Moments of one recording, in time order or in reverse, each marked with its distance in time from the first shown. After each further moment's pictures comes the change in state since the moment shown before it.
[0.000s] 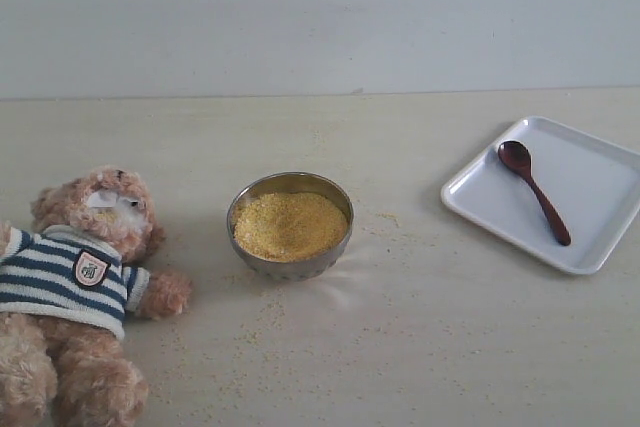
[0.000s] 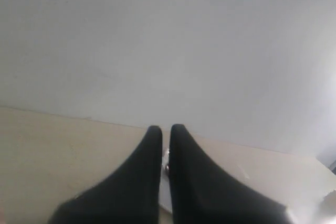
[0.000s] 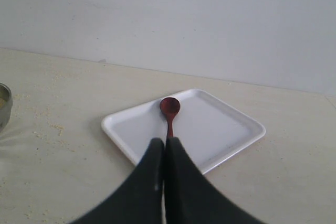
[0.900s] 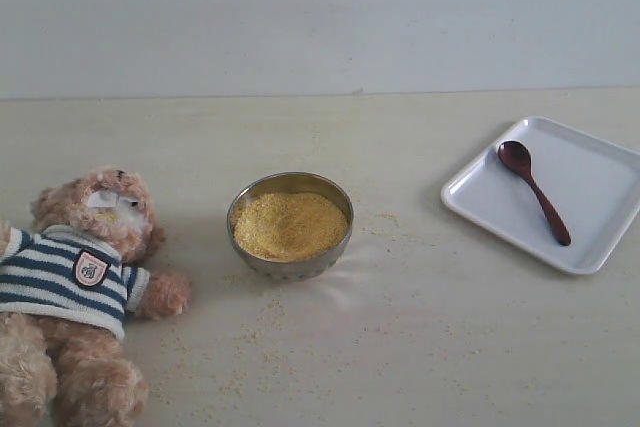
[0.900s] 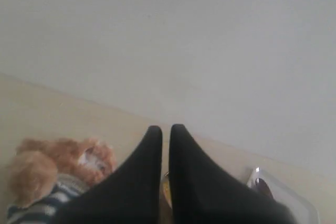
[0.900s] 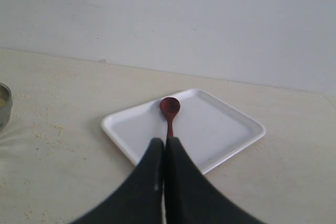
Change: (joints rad) left arm -0.399 -0.660 0.373 0.422 -0.707 -0.432; right arm 0.000 0.000 0.000 0.000 0.000 0.000
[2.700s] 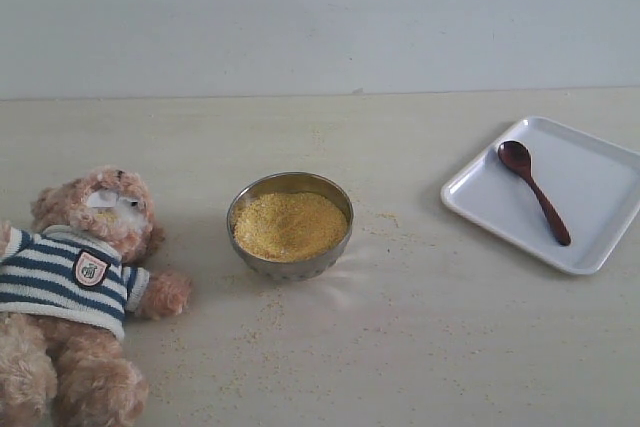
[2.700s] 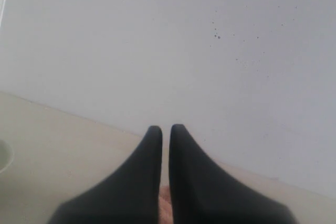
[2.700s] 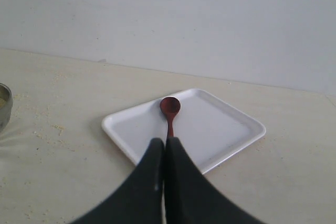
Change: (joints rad) left arm -0.111 0.000 0.131 0.931 -0.464 -0.736; right arm 0.000 0.000 0.002 0.000 0.002 0.002
